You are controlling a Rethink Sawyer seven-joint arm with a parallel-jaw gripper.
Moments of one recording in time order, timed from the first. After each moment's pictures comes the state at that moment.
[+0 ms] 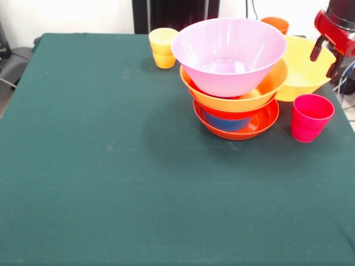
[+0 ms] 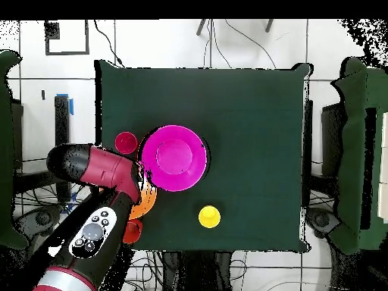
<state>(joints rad) 0.51 -0.33 -0.47 1.52 0.73 0.72 2.63</state>
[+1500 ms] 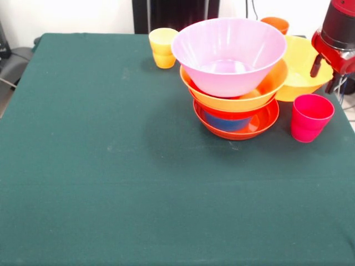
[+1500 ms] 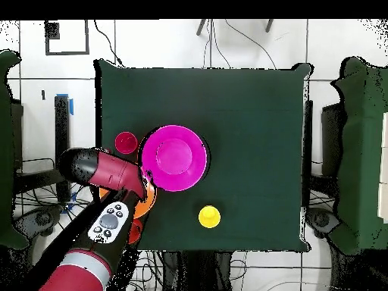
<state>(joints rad) 0.45 -0.33 -0.35 1.57 0.75 0.59 2.63</state>
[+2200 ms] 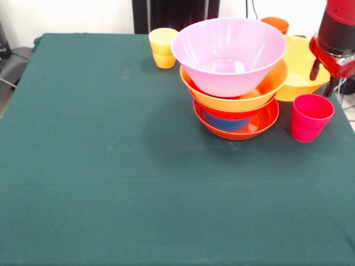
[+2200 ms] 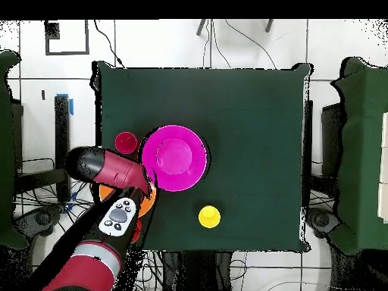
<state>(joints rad) 0.41 -0.32 -0.29 1.57 0.75 0.58 2.63</state>
